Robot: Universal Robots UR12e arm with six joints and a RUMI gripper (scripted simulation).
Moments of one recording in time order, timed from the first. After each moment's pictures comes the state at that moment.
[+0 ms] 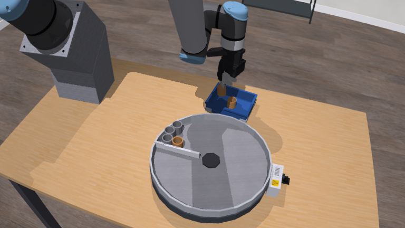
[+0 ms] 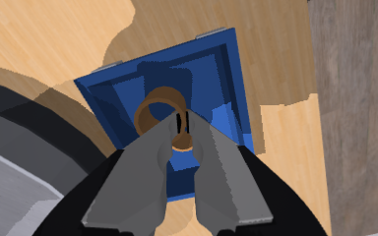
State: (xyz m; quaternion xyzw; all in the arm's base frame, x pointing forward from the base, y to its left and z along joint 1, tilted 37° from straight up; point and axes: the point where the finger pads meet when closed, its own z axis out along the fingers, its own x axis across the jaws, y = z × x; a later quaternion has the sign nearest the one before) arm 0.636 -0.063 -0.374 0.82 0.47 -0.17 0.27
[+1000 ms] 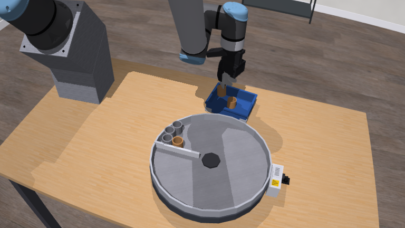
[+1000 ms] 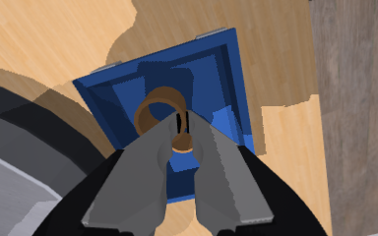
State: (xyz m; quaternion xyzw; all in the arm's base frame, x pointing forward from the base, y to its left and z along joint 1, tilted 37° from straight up) arm 0.636 -0.064 -0.376 0.82 0.47 -0.17 0.27
